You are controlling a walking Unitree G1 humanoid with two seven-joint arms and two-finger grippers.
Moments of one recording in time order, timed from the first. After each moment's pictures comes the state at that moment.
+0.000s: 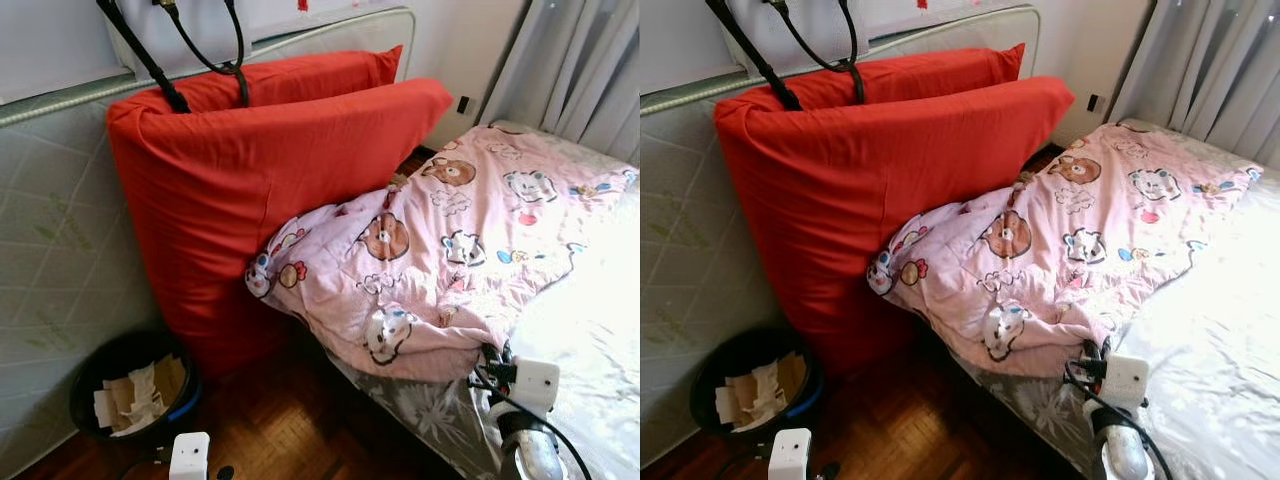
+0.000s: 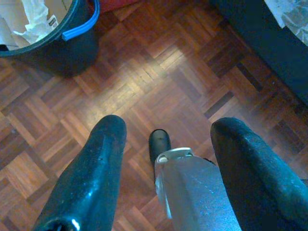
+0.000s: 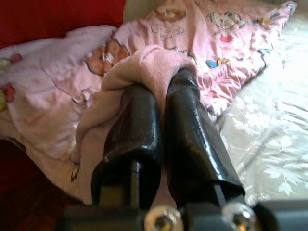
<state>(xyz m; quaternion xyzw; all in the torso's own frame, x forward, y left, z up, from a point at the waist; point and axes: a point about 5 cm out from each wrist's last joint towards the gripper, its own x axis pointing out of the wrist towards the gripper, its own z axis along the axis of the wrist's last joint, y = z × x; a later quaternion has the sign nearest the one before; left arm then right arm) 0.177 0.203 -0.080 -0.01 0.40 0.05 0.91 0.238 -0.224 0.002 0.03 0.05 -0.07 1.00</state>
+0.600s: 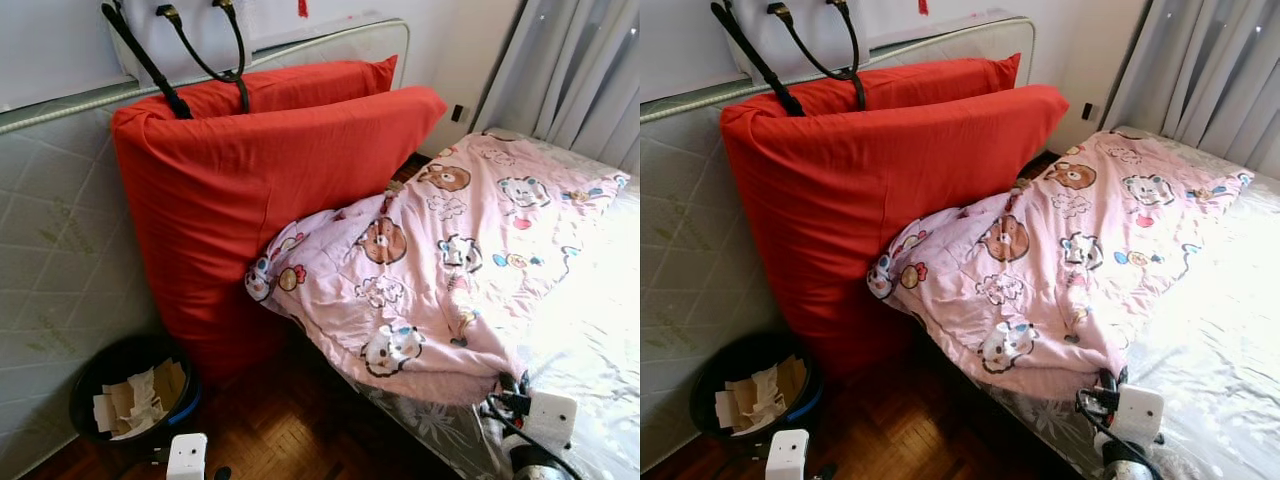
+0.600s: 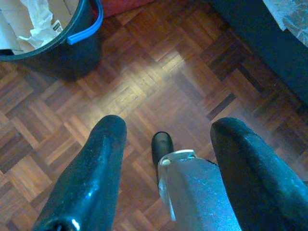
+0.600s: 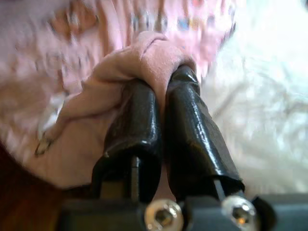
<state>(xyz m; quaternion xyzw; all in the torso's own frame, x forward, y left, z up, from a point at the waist) 0.177 0.205 -0.080 -0.01 0.40 0.05 0.91 0.199 -0.231 -0.029 0.03 0.13 -0.13 0.98</state>
